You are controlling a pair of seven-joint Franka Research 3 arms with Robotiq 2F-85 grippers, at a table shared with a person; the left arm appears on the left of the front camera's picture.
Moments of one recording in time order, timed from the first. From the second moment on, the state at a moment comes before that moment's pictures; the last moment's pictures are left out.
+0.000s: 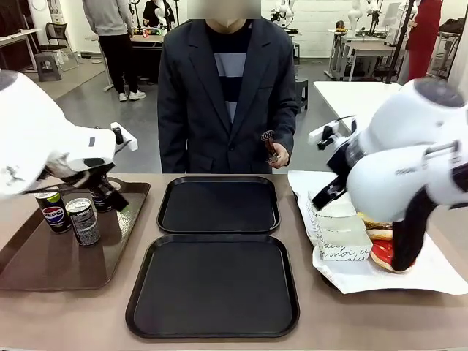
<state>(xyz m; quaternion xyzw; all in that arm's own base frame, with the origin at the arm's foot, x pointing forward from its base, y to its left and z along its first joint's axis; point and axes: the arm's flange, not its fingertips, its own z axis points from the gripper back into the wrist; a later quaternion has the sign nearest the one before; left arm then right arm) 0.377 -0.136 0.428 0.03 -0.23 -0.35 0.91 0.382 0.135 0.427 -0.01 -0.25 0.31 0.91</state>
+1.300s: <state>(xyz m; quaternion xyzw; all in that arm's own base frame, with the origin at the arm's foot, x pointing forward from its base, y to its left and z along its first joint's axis) 0.345 0.005 0.485 -0.29 -0.23 -0.23 0.90 0.349 -0.097 0.517 0.40 -0.19 0.09 0.89</state>
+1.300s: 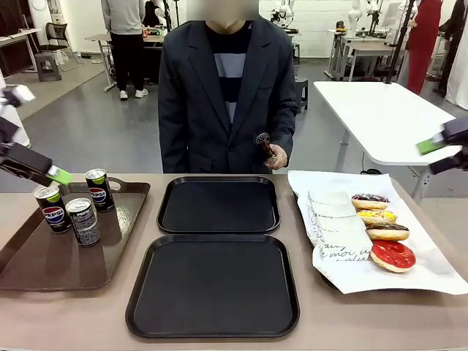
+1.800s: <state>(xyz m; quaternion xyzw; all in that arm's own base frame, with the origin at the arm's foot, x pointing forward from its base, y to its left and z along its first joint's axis) 0.312 0.142 0.466 -0.49 -0.28 0.02 0.82 0.317 -0.226 0.475 0.59 -0.22 -0.13 0.77</state>
